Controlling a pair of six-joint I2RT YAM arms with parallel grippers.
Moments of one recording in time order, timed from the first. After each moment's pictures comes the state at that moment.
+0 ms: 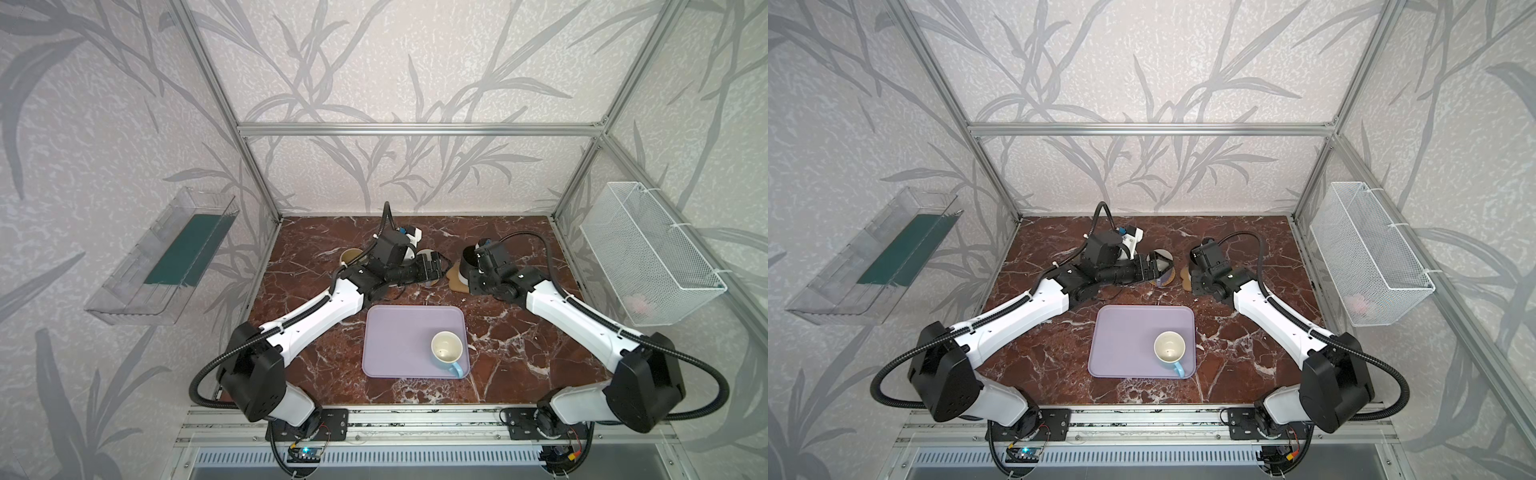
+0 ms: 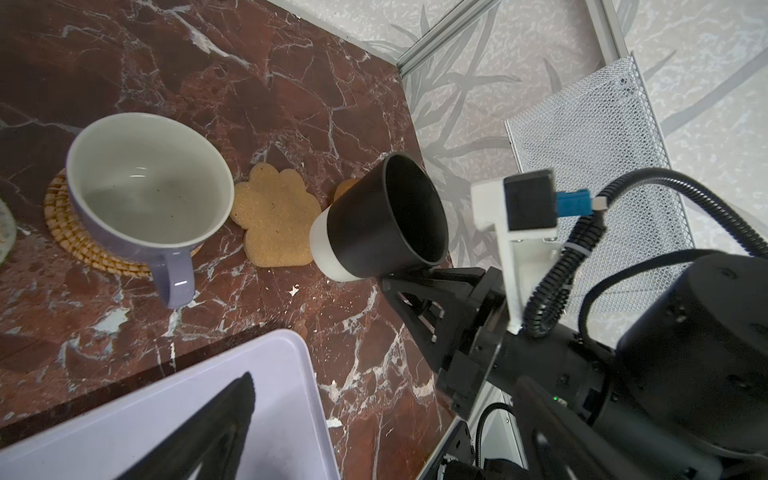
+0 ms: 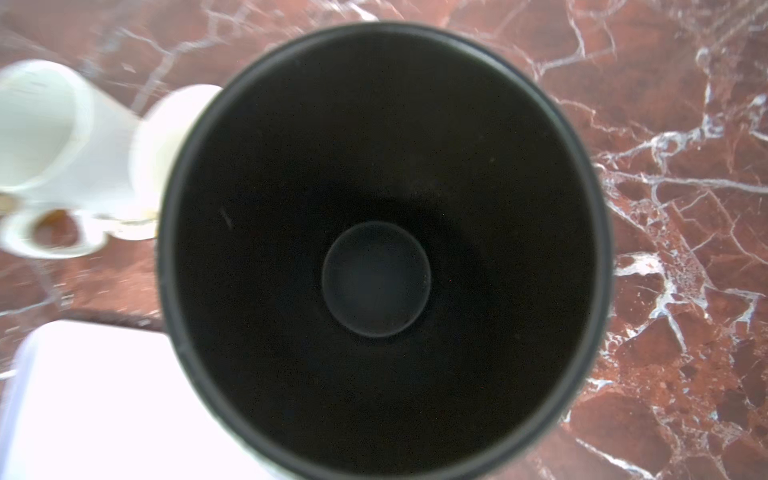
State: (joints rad) left arm -0.67 1.53 1.23 -0.21 0.32 -0.80; right arm 0.50 1.44 1.09 -0.58 0.21 0.38
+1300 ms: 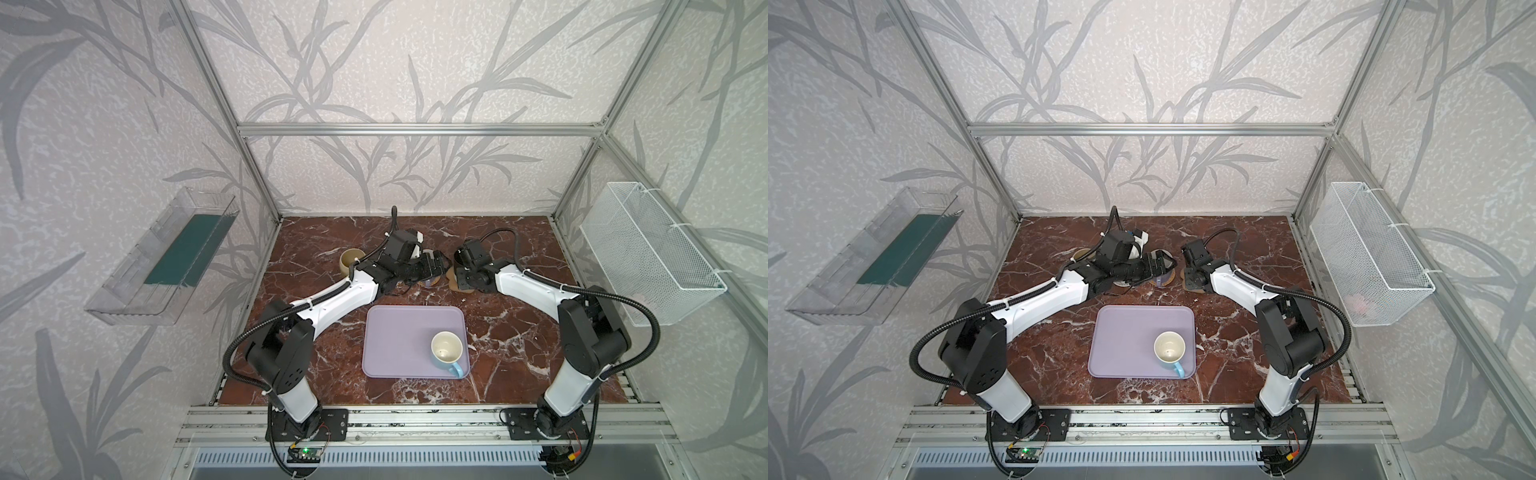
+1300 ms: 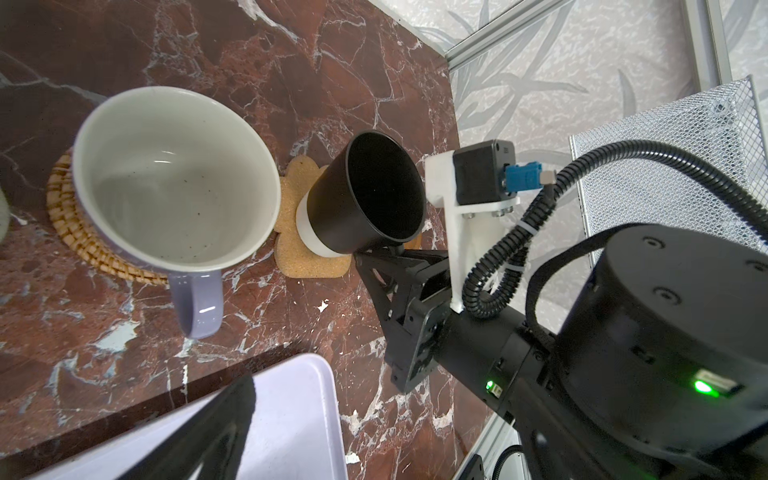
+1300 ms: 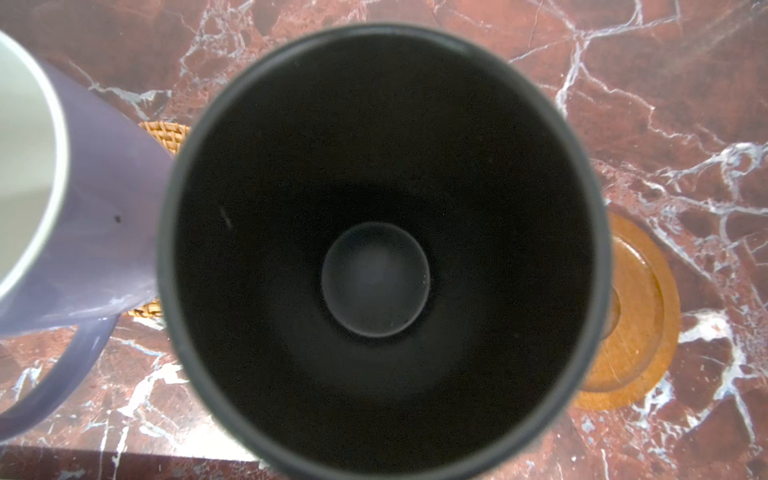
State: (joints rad) left arm -0.65 1.68 1.25 -0.15 0.32 -0.86; right arm 0.47 1.75 1.18 -0.45 0.26 0.36
